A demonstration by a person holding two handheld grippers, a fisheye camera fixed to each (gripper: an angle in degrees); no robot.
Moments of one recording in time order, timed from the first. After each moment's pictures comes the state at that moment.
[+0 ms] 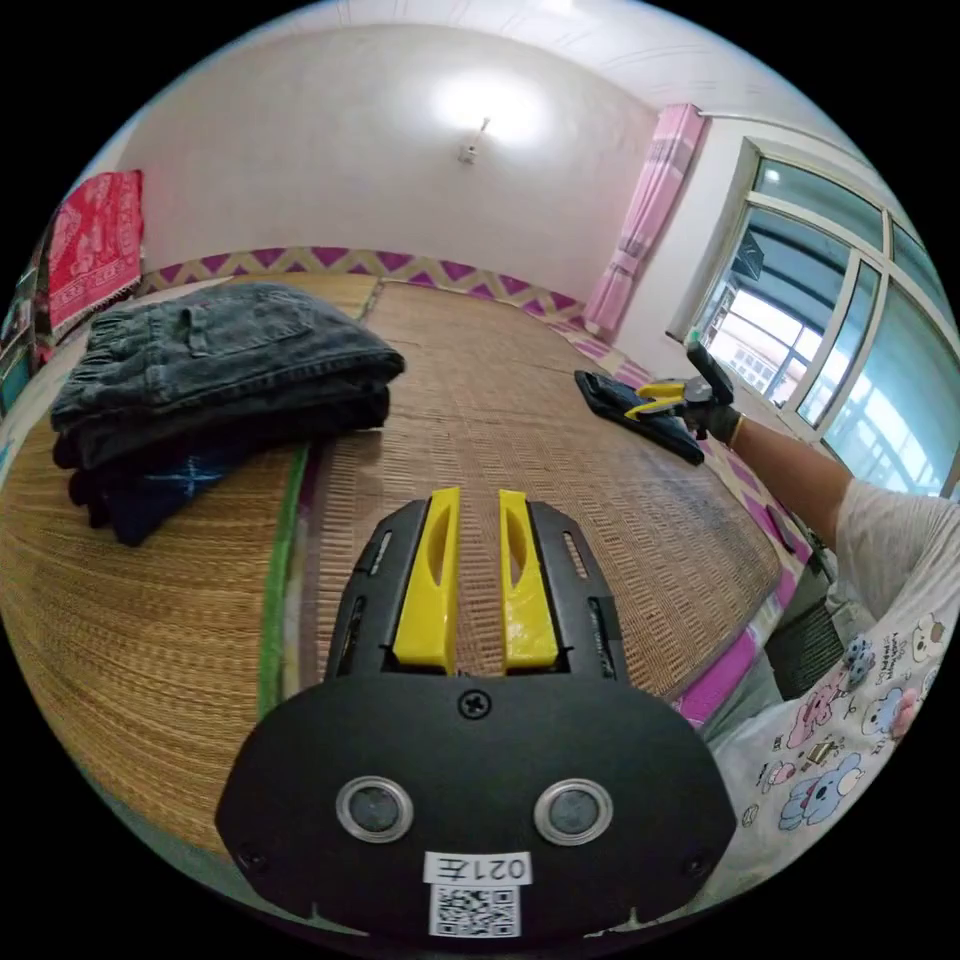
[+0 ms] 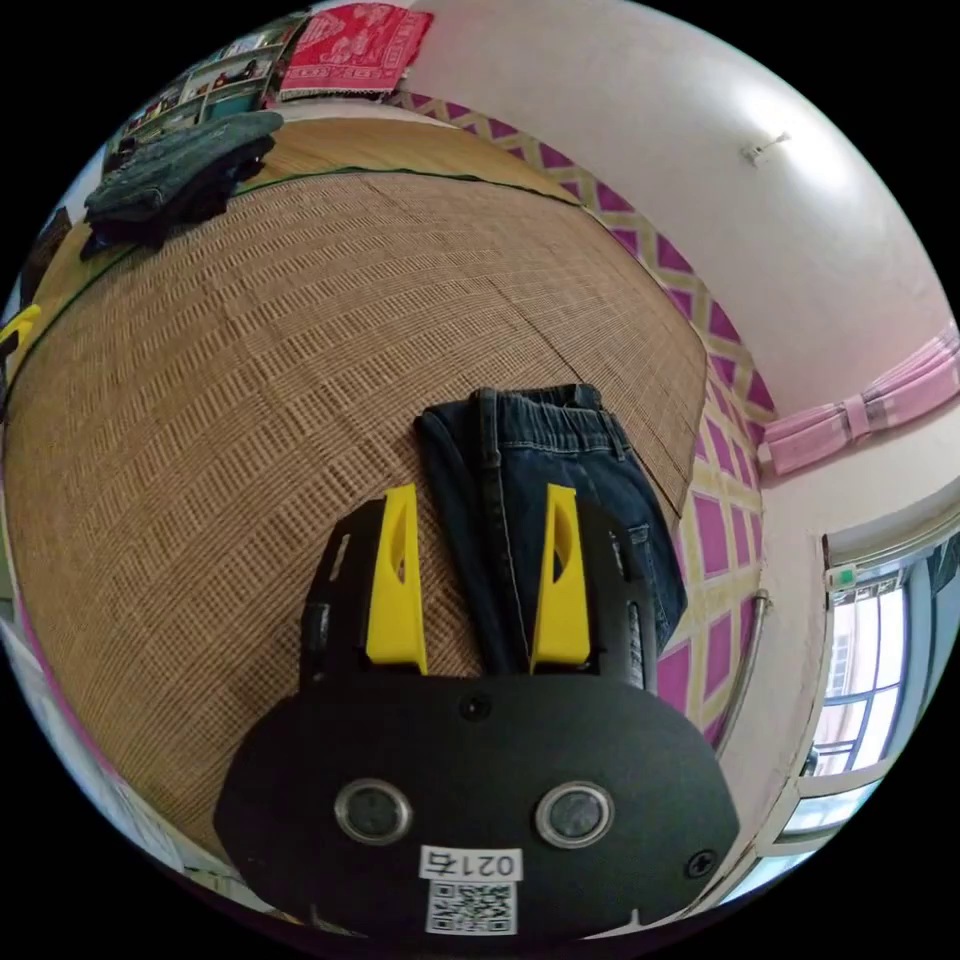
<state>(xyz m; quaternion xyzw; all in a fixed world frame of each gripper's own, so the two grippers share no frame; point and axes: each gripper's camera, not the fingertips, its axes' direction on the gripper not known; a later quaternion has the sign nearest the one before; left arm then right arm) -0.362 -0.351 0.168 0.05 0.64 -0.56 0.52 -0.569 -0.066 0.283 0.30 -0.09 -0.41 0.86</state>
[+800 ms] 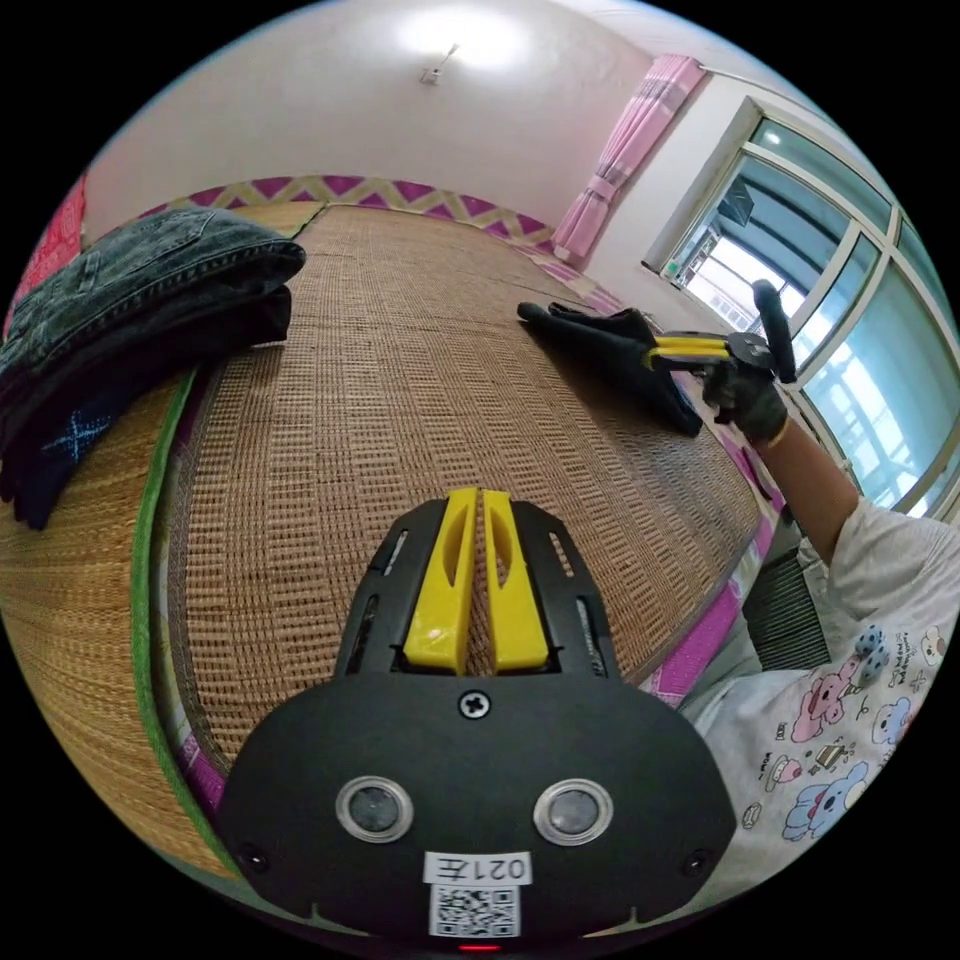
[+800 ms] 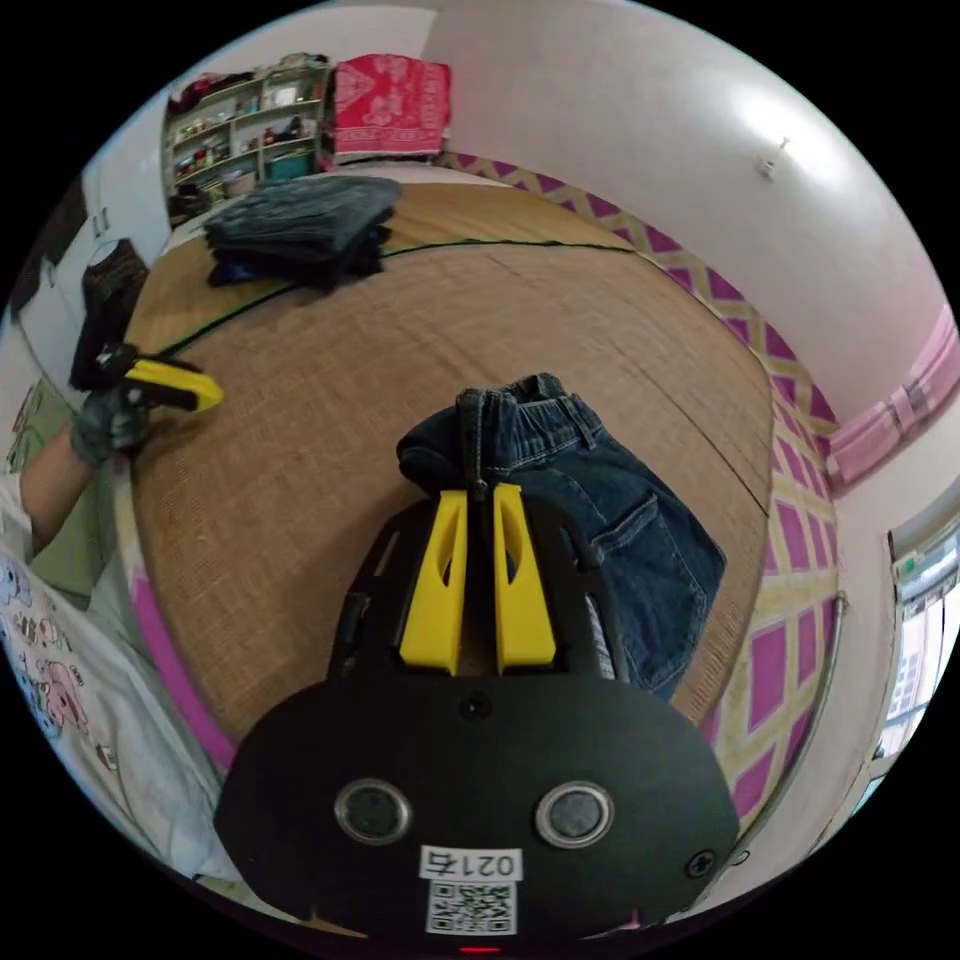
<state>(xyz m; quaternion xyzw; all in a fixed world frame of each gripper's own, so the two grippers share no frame) -0.301 -0.450 0.079 0.04 0.73 -0.49 0.48 -0.499 0.142 0.215 0.30 -0.23 -0.44 0.82</state>
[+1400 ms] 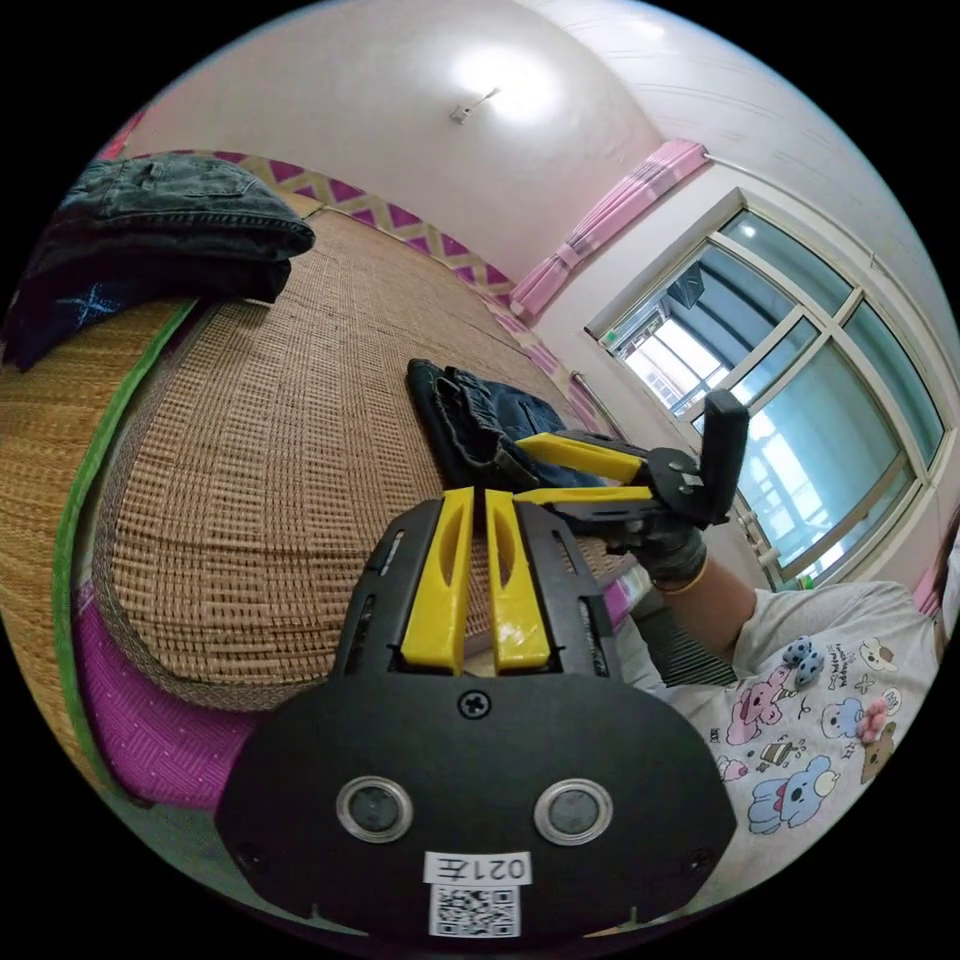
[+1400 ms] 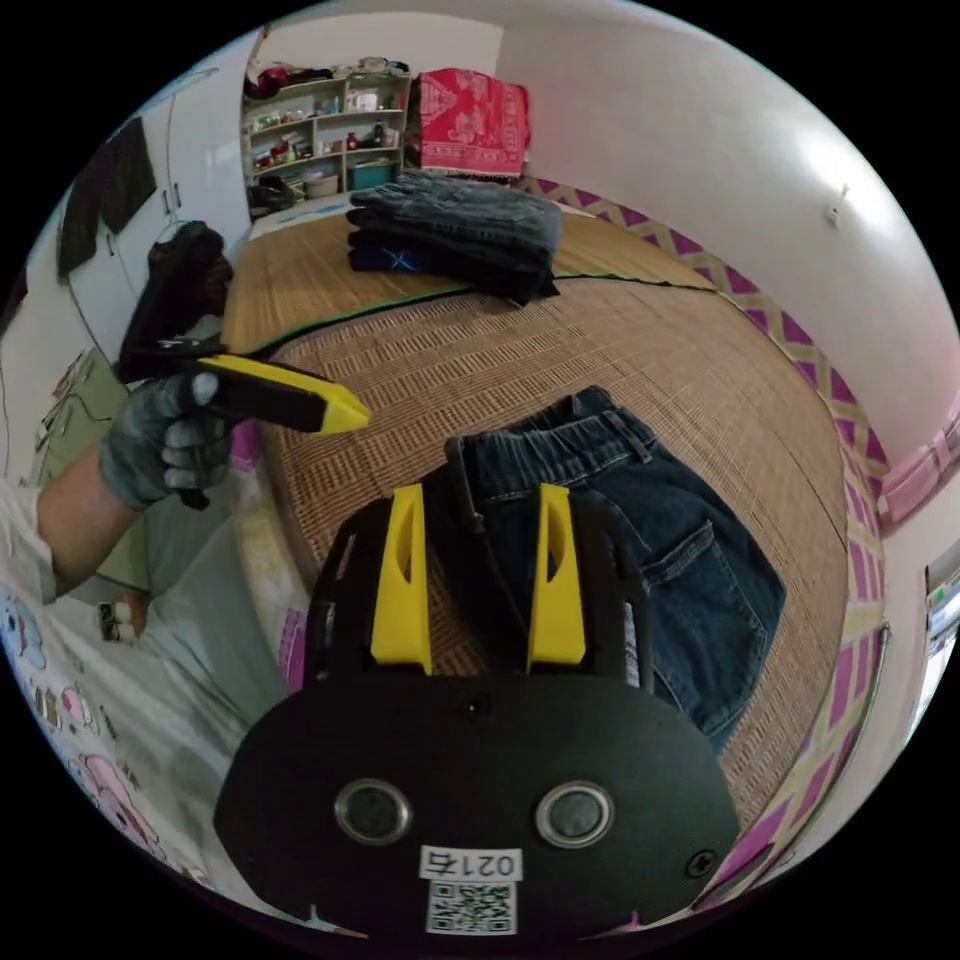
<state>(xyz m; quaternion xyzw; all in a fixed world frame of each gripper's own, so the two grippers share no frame) -0.282 -0.417 -0.007 0.09 0.75 -0.56 0.35 -0.458 0.279 0.203 0.31 -0.28 -0.46 0.79</state>
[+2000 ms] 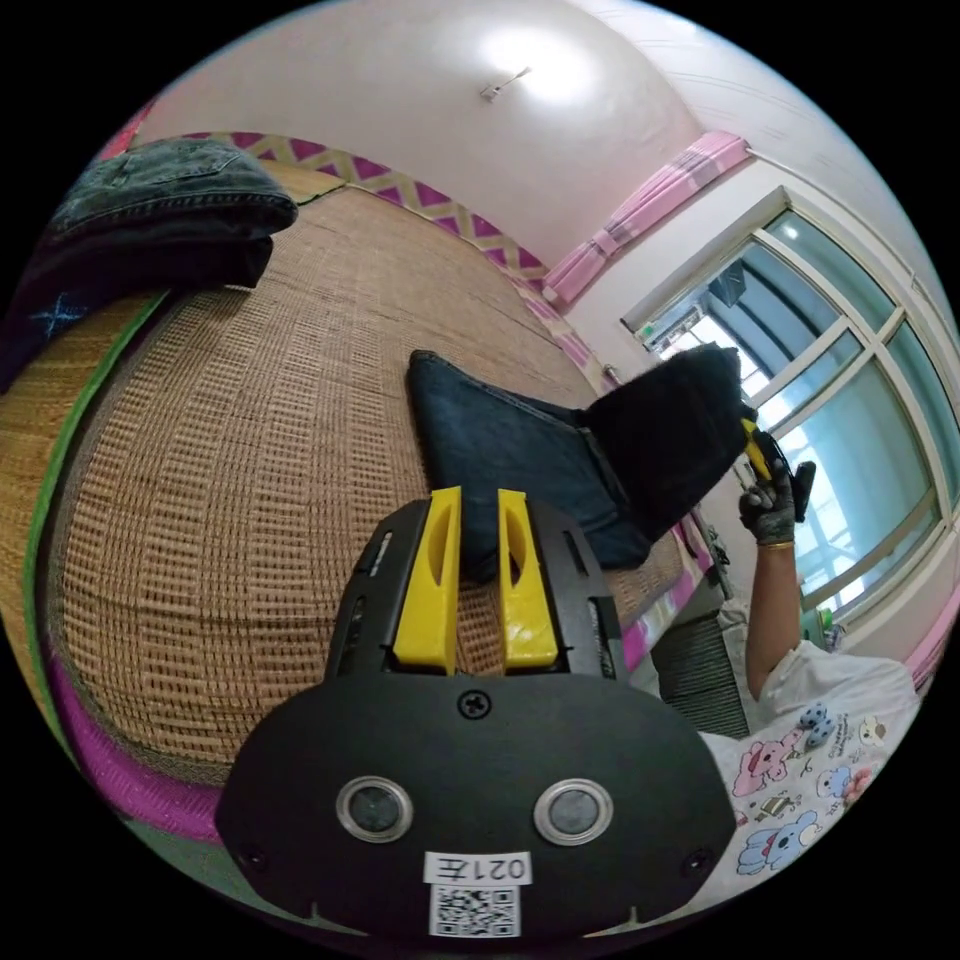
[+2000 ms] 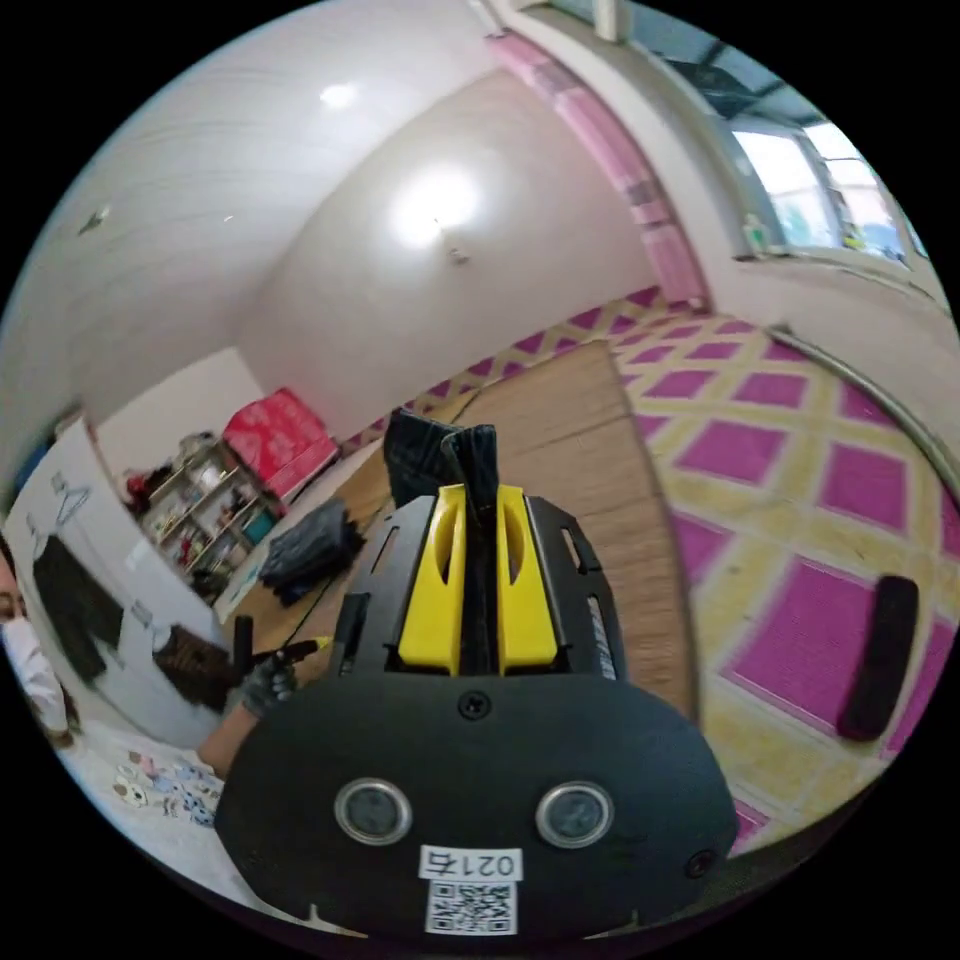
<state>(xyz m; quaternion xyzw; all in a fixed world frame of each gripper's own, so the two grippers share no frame) -0.258 -0.529 -0.030 0.02 0.74 -0.56 0.37 0.132 0.154 0.298 0.36 -0.51 0.02 0.78</state>
